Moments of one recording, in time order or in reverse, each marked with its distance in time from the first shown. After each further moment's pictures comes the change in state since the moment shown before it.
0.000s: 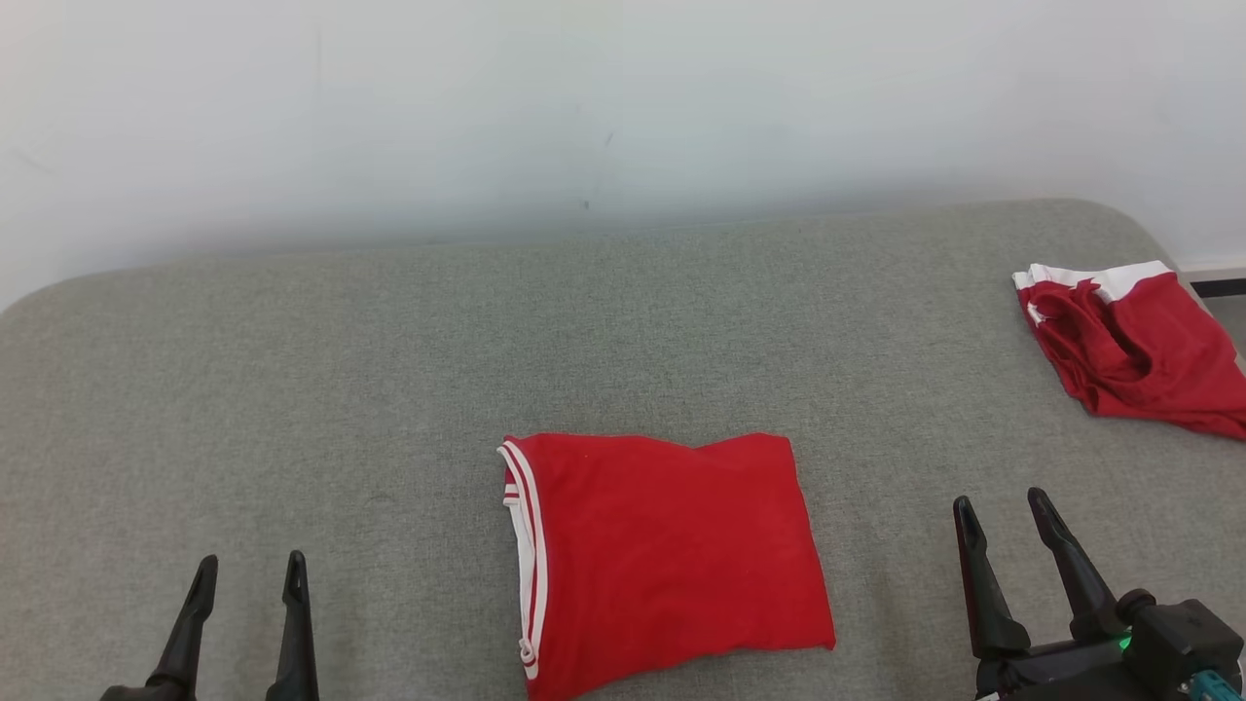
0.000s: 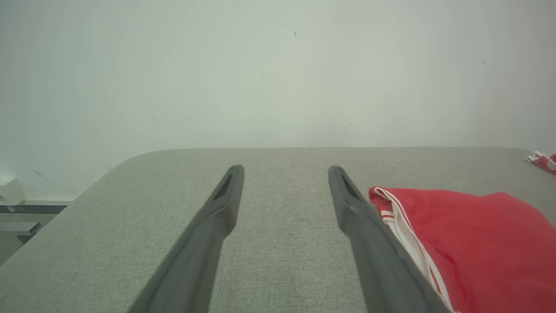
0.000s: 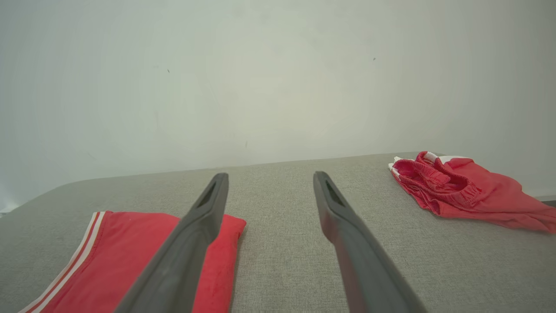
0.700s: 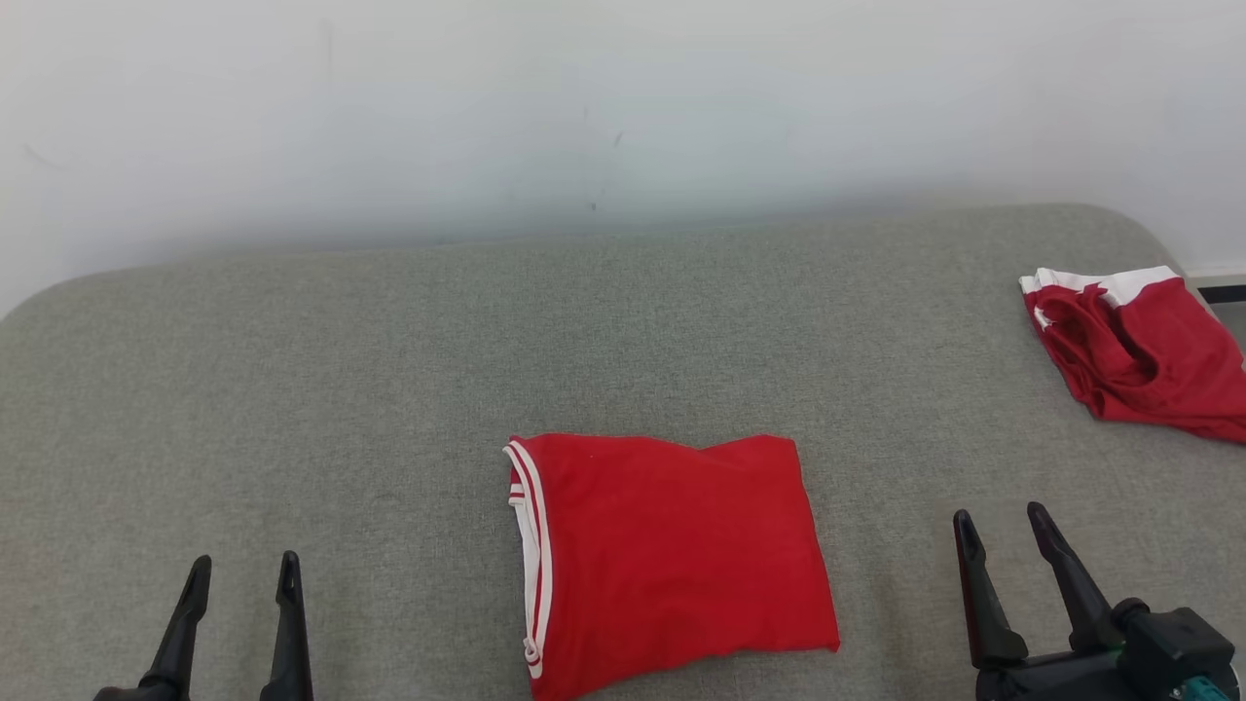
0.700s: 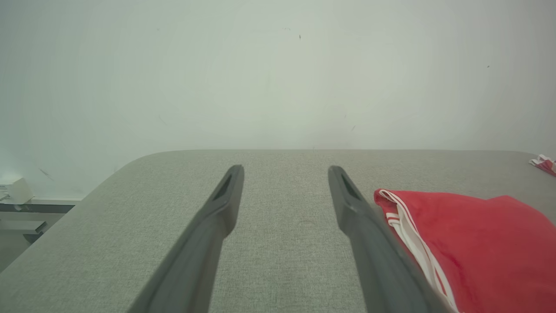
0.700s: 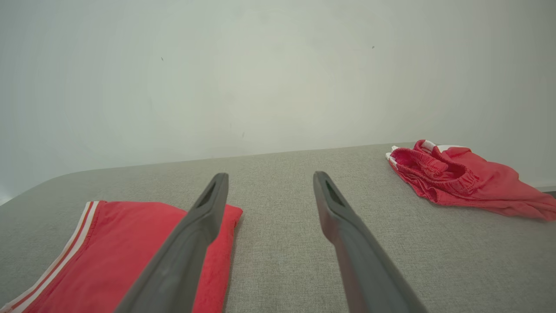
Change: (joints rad) left arm 0.000 0.005 0.011 -0.004 -0.013 -0.008 0.000; right arm 0.009 0.012 -0.013 0.035 -0.017 0.000 0.000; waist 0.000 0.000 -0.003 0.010
